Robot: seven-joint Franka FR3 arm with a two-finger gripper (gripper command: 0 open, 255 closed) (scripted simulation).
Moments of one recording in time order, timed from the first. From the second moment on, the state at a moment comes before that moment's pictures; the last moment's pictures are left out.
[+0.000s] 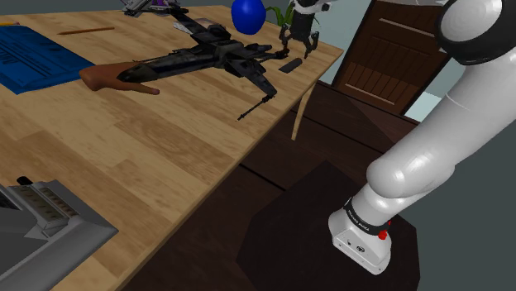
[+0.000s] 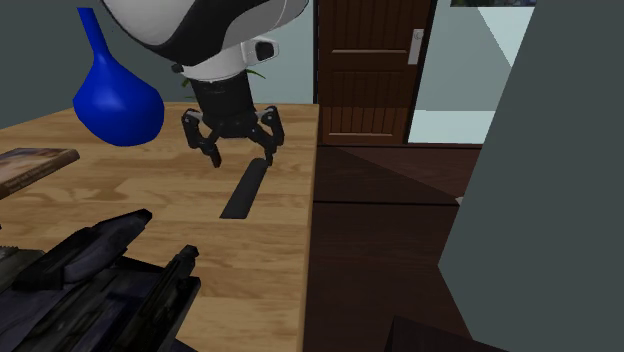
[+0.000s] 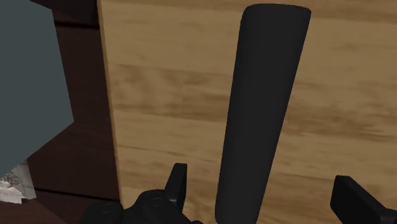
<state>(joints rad) -0.35 0.03 0.13 -1.76 -0.22 1.88 1.06</state>
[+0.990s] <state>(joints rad) -0.36 0.05 0.12 -1.83 -0.23 1.97 1.11</state>
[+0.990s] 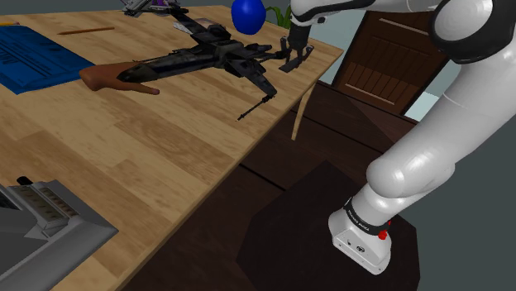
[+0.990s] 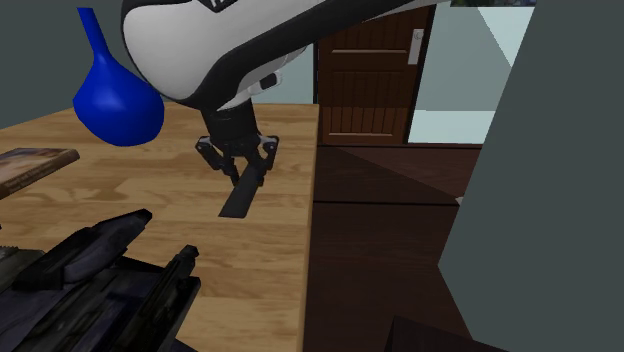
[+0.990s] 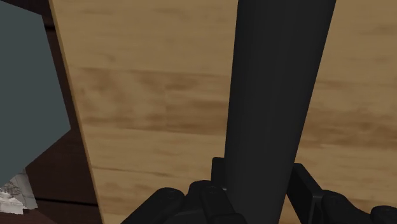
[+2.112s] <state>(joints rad) -0.36 0.06 0.12 -1.68 -0.22 1.82 1.08</state>
